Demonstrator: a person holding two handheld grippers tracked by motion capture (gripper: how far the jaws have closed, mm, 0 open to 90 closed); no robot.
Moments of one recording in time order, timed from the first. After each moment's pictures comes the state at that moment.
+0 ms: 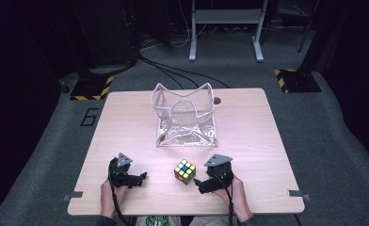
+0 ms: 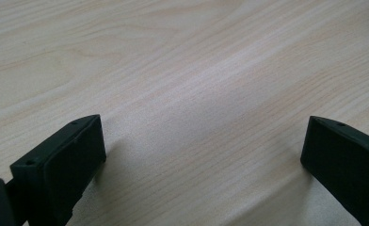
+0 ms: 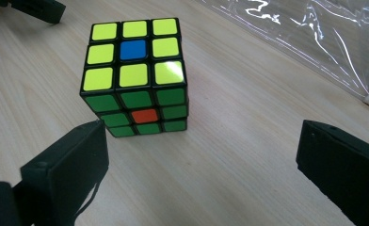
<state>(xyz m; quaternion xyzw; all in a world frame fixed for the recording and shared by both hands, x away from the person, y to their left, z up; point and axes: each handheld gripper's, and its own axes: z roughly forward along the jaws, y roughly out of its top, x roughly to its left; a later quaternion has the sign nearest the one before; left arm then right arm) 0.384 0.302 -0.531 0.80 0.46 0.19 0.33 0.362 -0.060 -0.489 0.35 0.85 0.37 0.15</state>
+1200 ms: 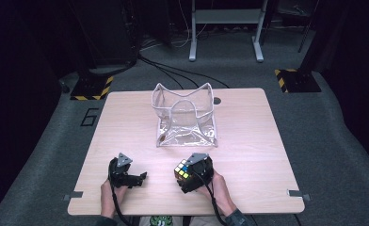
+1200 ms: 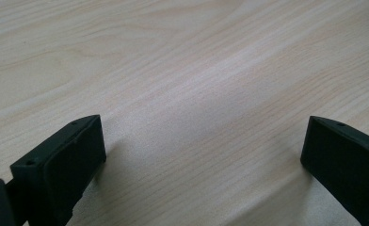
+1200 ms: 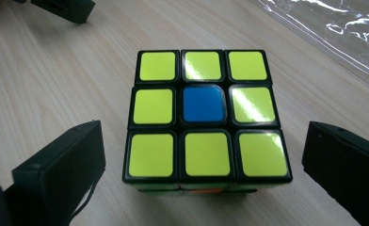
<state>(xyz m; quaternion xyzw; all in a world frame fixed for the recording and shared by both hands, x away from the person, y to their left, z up) 0.383 0.302 -0.531 0.80 0.46 0.19 0.33 0.381 -0.005 -0.501 0.31 0.87 0.36 0.12</state>
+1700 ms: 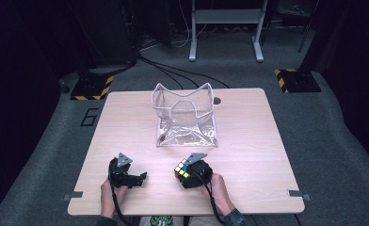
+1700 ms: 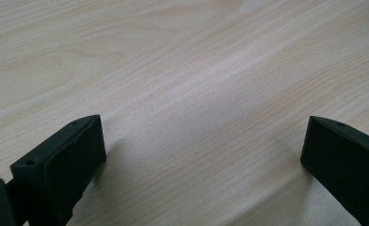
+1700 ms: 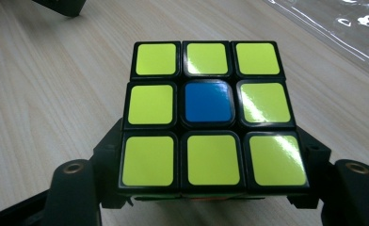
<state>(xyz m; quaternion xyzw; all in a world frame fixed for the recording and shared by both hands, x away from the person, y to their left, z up) 0.383 0.302 -0.531 0.80 0.46 0.19 0.33 0.384 -0.003 -0.509 0.31 0.88 0.35 0.12</state>
